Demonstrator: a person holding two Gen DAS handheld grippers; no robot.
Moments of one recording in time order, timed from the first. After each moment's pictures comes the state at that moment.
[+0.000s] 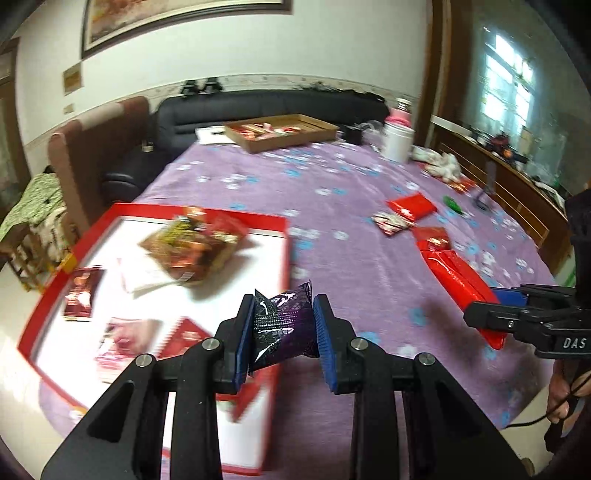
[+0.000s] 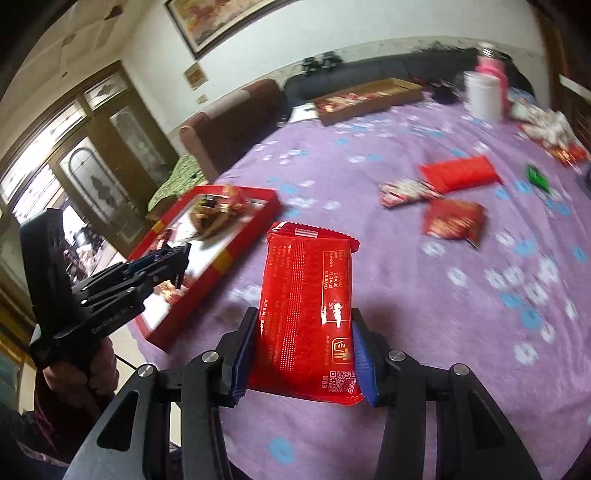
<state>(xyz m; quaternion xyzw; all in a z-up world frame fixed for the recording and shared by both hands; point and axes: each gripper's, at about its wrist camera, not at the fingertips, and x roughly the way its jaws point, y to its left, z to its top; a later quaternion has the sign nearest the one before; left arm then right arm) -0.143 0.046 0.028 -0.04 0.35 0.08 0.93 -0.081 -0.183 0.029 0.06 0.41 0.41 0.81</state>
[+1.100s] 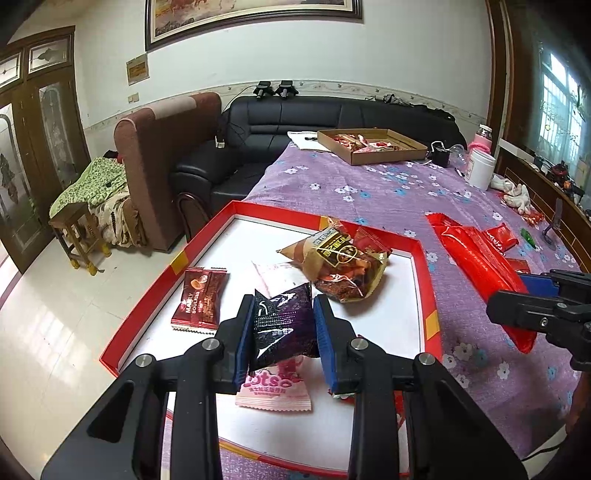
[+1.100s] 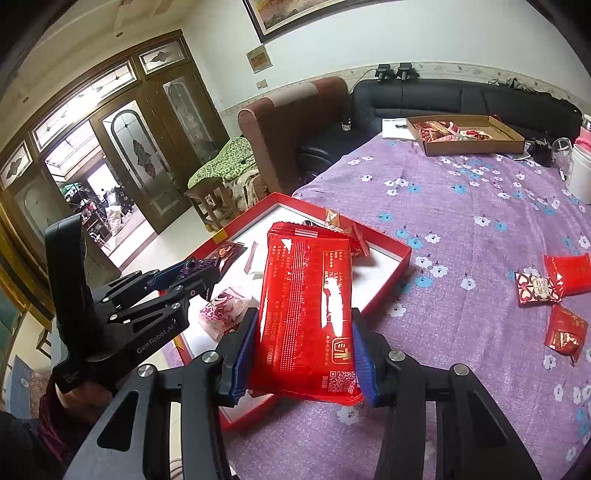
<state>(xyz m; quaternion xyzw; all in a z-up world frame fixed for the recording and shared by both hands) -0.161 0.146 0.030 -0.05 0.34 0.19 0.92 -0.087 -0.048 0.075 0.00 0.37 0.49 0.79</state>
